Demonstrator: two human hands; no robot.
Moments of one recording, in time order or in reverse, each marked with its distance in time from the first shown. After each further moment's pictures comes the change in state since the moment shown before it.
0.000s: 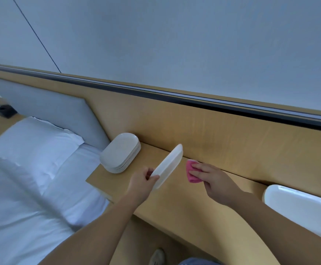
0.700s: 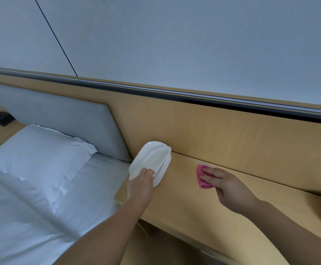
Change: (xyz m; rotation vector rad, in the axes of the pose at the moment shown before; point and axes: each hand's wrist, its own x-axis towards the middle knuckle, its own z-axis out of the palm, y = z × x) left_hand 0.099 -0.117 -0.113 0.639 0.115 0.220; right_hand 0.097 -0.074 0.082 -0.132 0.013 0.048
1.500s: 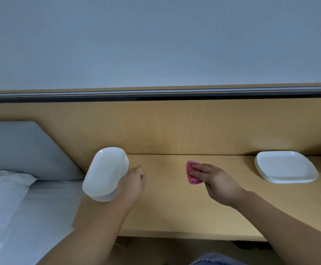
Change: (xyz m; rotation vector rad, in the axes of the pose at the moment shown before) left_hand 0.039 0.059 0.039 -0.052 -0.190 0.287; right_hand -0.073 -0.001 -0.028 -0.110 -0.011 0.320
